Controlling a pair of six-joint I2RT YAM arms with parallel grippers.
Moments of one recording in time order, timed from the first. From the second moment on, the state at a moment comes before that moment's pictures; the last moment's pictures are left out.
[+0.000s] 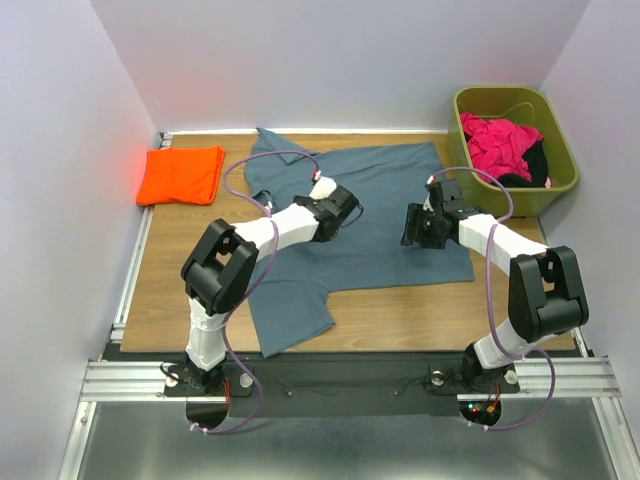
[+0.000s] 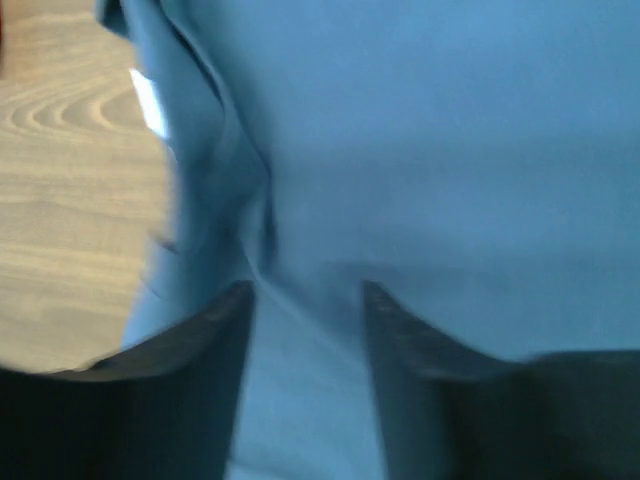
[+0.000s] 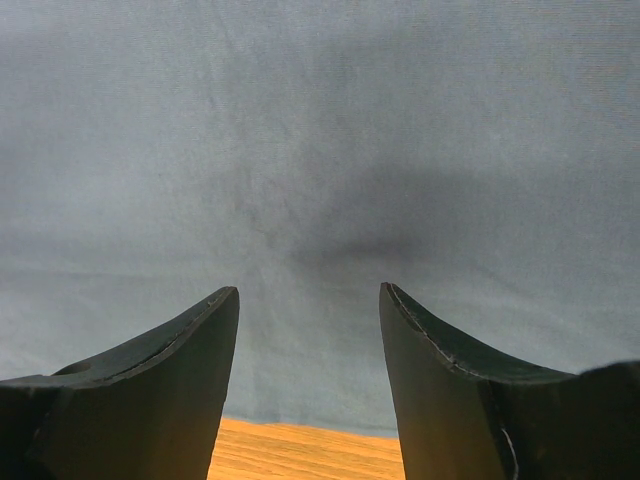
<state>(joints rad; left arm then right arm) -0.72 1.94 1.42 -0.61 -0.71 -0.47 0.22 1.57 0.96 -0.39 -0.11 0.35</state>
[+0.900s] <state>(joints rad) -0.30 1.56 0.96 -0.46 -0.31 -0.56 0.22 1.57 0.96 -0.39 -0.11 0.35</state>
